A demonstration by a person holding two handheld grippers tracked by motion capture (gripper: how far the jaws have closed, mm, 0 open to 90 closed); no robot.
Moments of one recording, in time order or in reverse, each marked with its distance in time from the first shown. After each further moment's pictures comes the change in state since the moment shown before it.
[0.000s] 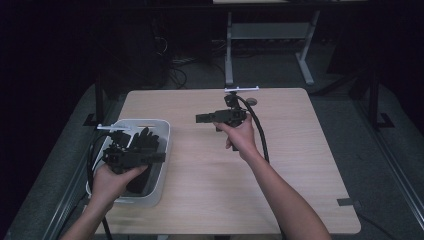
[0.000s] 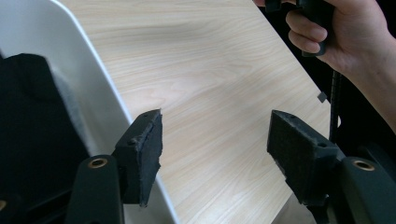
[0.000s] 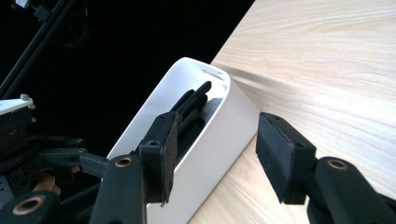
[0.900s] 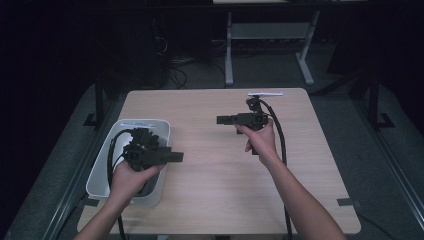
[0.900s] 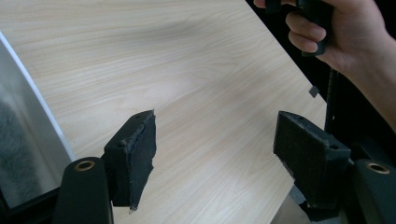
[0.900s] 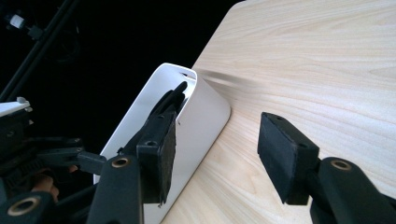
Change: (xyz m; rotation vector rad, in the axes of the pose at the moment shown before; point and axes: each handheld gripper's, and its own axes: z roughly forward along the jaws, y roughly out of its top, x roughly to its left) left arm -0.022 0.010 0.034 0.036 -0.032 0.042; right arm -0.028 -0.016 -0.048 -0.057 -0.031 0.048
